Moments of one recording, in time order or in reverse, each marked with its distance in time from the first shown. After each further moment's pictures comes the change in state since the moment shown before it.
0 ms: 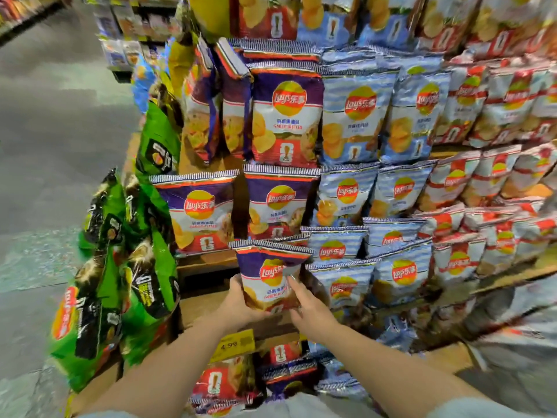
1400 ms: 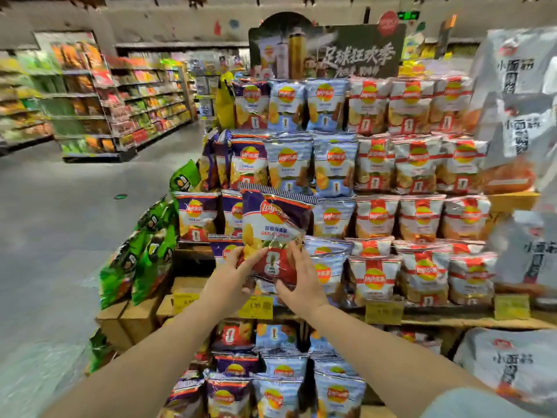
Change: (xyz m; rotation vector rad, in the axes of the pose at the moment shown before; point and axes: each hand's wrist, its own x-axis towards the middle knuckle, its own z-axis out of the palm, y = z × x) left_hand -0.242 0.138 0.220 0.863 0.646 0.661; right_hand -0.242 0.131 -0.149 0.107 0.392 -0.606
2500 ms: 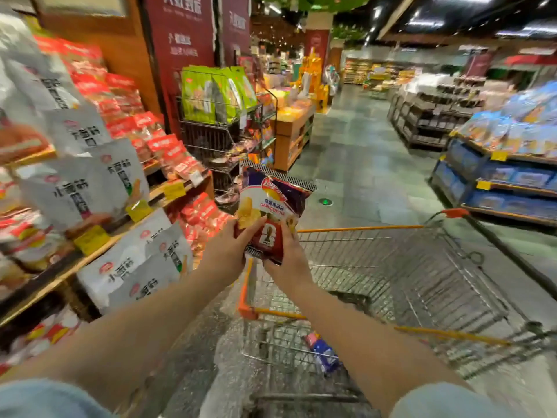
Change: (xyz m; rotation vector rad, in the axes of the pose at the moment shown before) left_hand -0.191 0.725 0.110 -0.383 -0.209 1.182; right_hand -0.649 0.119 -0.372 -0.379 1.066 0.859
